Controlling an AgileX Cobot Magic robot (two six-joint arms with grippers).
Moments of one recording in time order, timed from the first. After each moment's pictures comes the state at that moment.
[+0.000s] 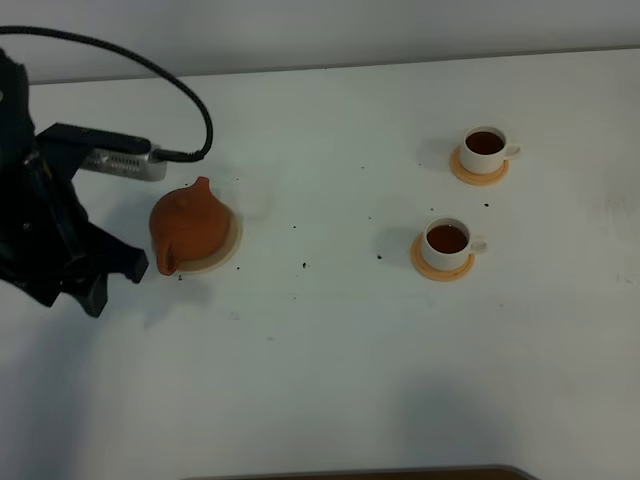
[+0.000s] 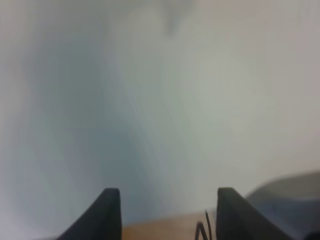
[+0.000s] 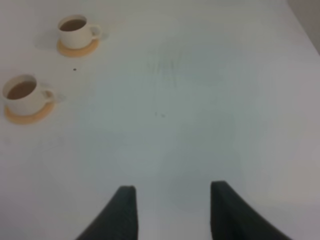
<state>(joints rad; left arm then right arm) -0.27 1.53 -1.08 0.07 1.17 -0.05 0.09 -0.01 -0.52 0.09 1.12 -0.08</state>
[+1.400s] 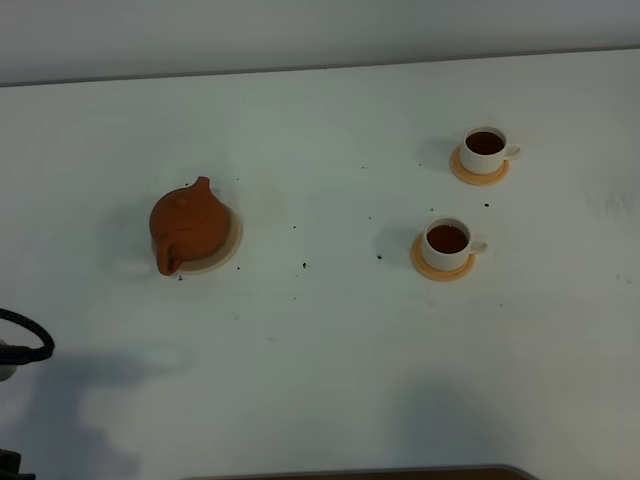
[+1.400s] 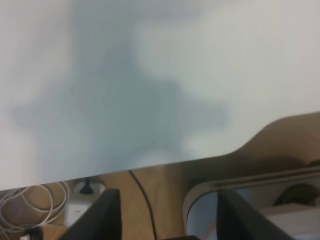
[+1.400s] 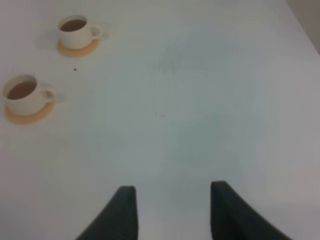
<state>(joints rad) -0.24 0.59 -0.47 0.07 1.06 -0.15 0.09 -0.01 -0.52 0.09 1.12 -0.08</state>
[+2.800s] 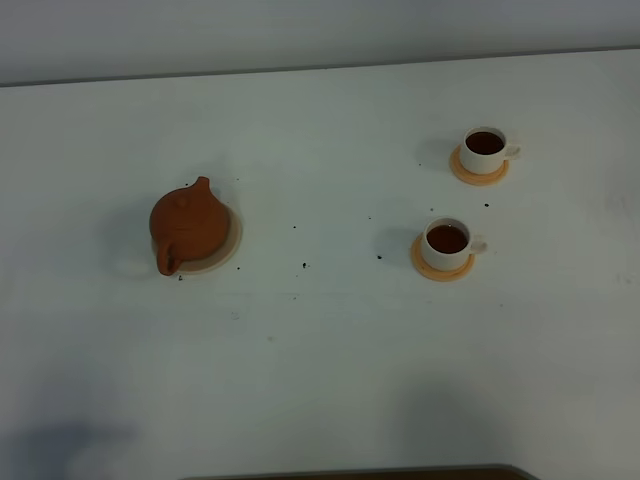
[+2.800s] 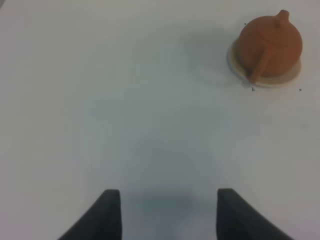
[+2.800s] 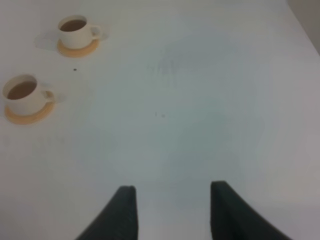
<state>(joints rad) 0.14 0.00 -0.46 -0.02 1.06 -0.03 0.09 -0.01 -0.52 0.09 1.12 -0.08</state>
